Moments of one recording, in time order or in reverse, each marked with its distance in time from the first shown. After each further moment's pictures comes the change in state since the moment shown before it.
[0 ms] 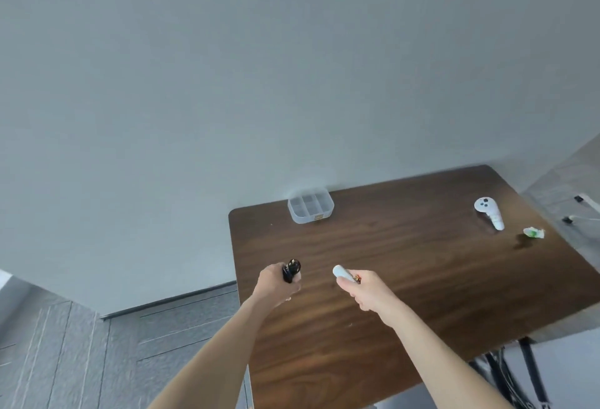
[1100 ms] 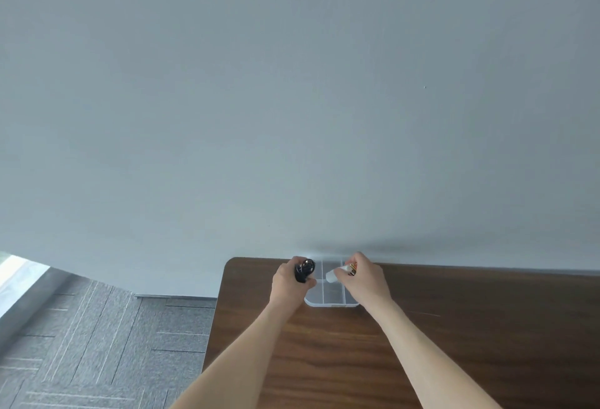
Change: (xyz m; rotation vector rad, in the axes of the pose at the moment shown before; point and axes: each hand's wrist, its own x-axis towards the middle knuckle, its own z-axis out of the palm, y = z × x) left_hand 0.267 0.082 0.006 -0.145 0.347 -0.147; right_hand 0.335 -0.129 -0.050 -0.361 -0.031 -0.290
